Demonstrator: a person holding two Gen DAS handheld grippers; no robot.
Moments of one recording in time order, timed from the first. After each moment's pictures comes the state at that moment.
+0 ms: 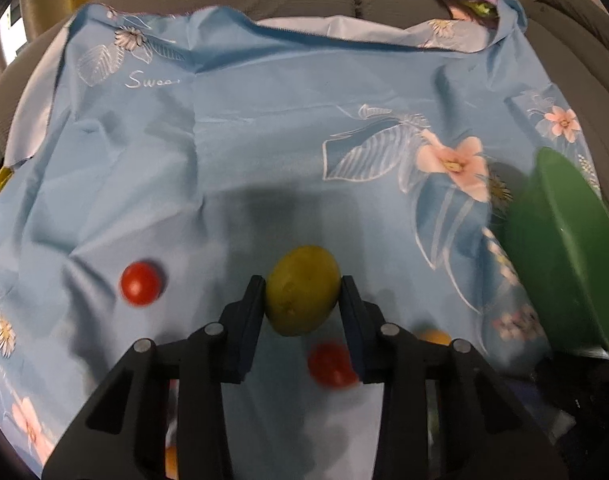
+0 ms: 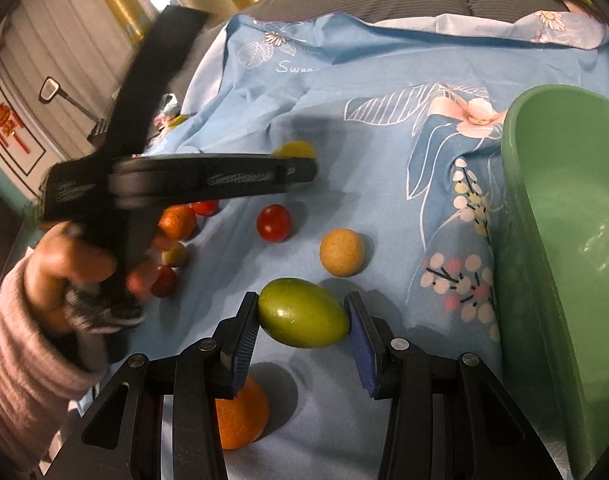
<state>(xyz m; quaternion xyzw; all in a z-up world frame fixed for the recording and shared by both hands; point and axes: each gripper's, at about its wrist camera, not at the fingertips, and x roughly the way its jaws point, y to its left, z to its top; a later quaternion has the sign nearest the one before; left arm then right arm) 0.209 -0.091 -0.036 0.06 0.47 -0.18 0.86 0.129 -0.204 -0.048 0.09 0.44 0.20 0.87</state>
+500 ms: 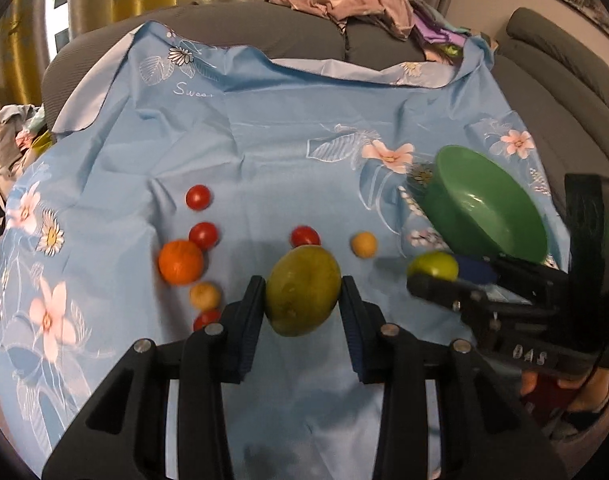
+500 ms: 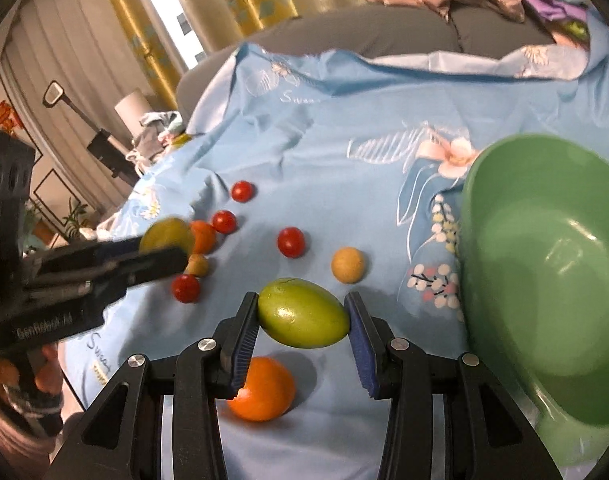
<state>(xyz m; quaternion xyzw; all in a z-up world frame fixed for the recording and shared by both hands) 0.081 -0.044 0.020 0.00 0.43 -0.19 0.88 0.084 -0.202 -0.003 0.08 0.40 0.18 0.90</state>
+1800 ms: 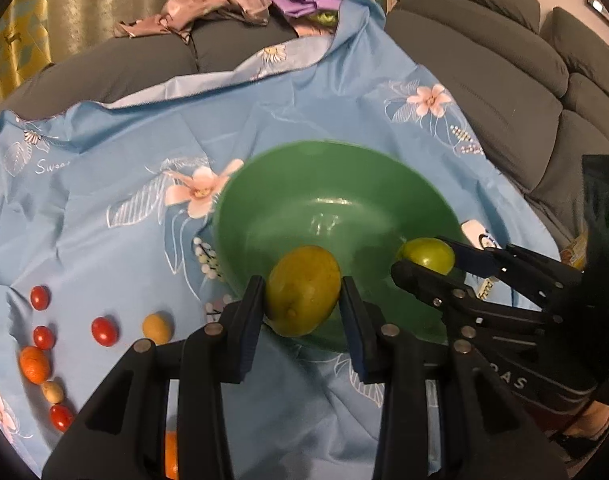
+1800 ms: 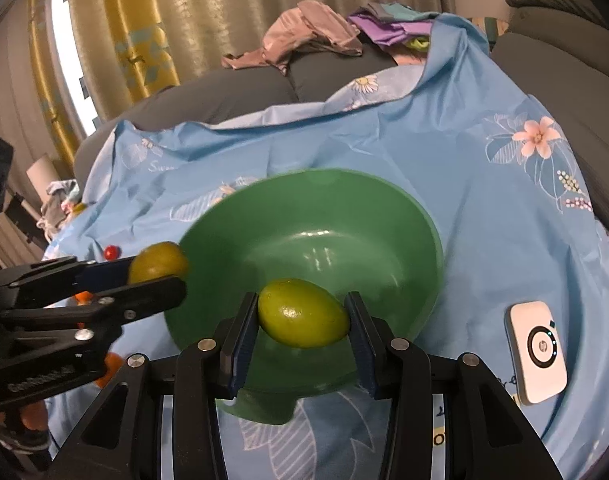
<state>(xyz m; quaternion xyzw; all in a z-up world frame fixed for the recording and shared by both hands) 0.094 -0.233 0.020 0.08 0.41 -0.32 0.85 0.035 -0.340 0.013 0.09 0.35 -0.02 0.93</state>
